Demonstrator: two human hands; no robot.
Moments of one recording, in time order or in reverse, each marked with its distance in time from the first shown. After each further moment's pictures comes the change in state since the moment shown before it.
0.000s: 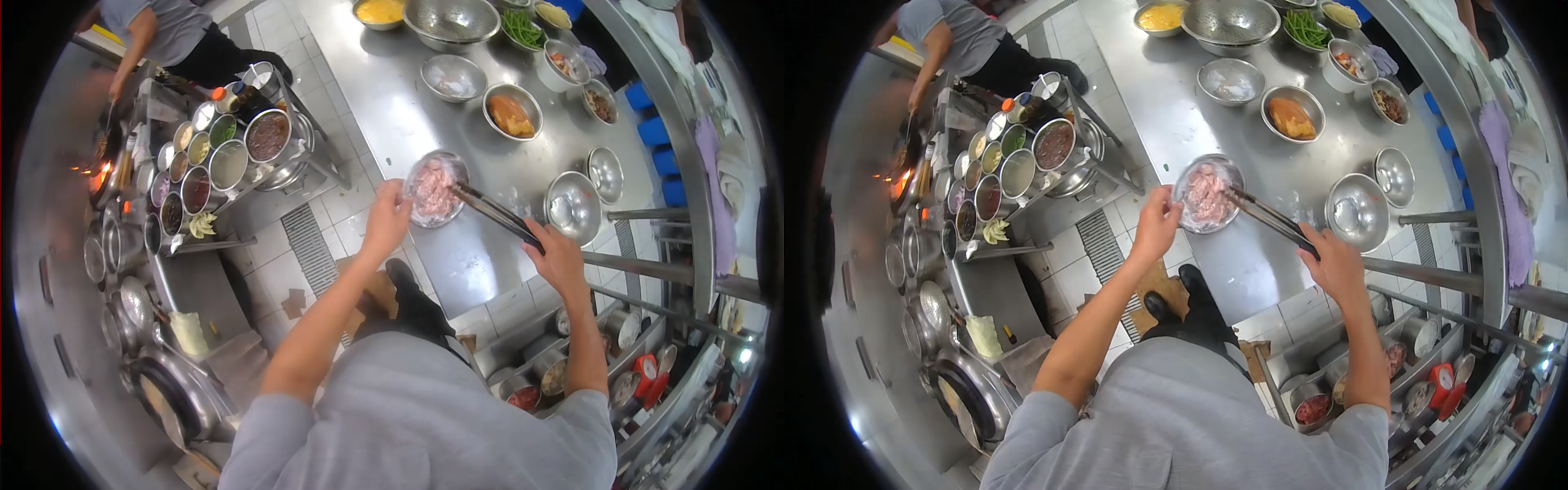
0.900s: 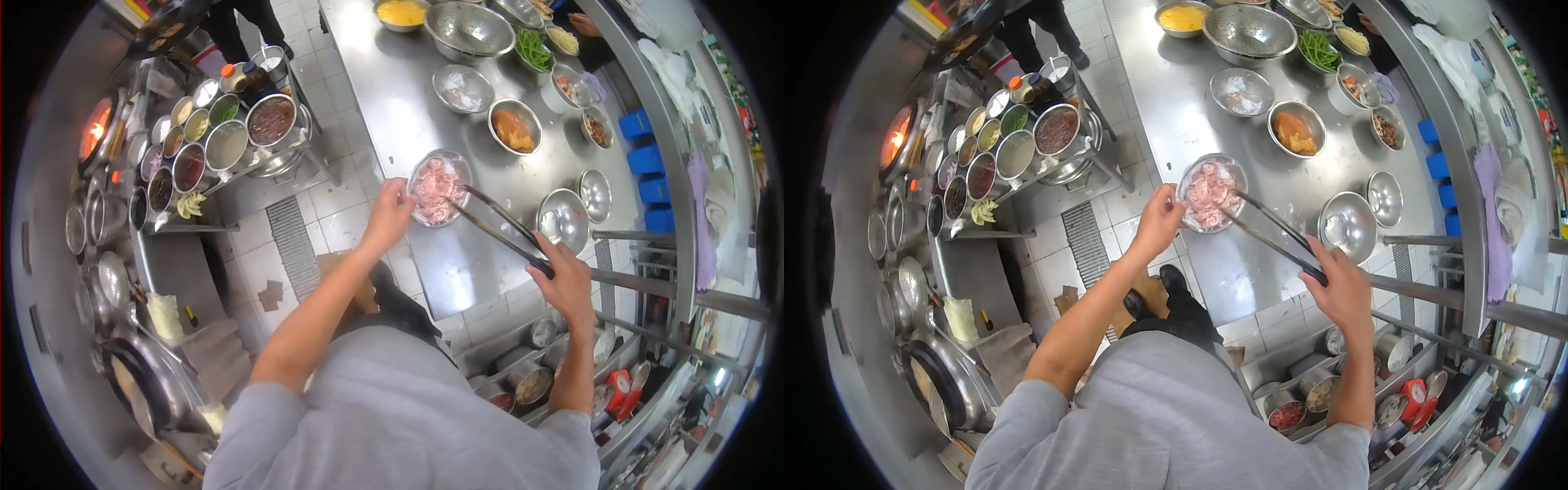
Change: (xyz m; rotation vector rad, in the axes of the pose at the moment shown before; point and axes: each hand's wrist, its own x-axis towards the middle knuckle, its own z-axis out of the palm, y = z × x) left_hand -0.001 -0.007 -0.001 -0.284 -0.057 -0.248; right_hand -0.017 -0.036 -0.055 0.098 0.041 0.023
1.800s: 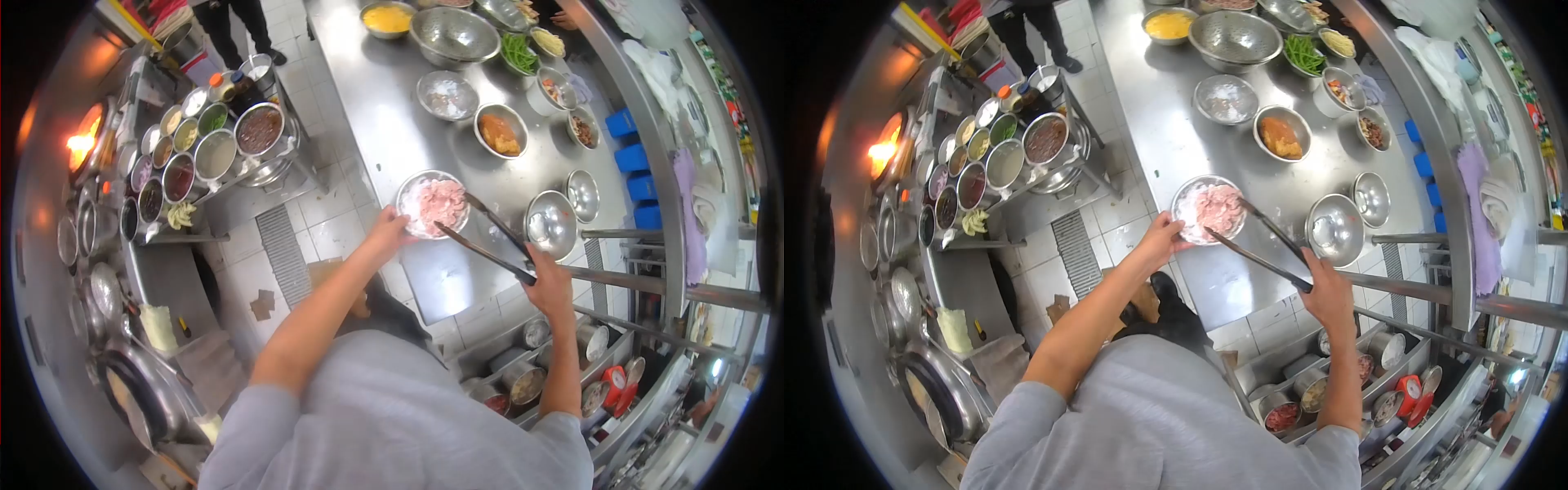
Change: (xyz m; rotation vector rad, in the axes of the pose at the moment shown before) left_hand 0.000 -0.032 0.023 -0.544 -0.090 -0.373; right_hand -0.014 0.053 0.042 -0.192 -0.015 -0.044
